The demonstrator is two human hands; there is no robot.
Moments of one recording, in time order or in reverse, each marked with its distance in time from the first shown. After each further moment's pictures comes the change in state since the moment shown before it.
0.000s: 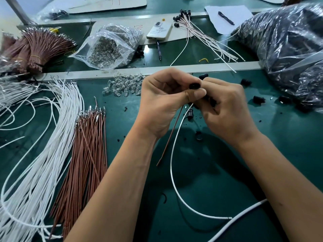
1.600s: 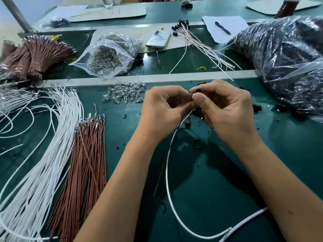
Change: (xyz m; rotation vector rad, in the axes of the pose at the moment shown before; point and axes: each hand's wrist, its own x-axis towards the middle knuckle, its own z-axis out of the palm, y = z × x) left_hand 0.005 -0.004 -0.012 0.568 0.004 -0.036; right_hand -0.001 0.006 0.004 0.464 0.175 0.293
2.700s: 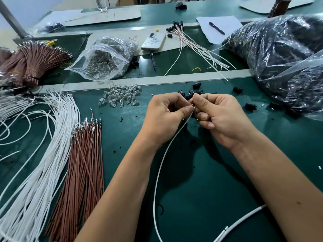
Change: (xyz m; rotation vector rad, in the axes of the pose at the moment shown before) left_hand 0.000 -0.009 0.013 -0.049 -0.051 -0.123; right_hand 0.005 -0.004 0.000 0.555 0.011 0.626
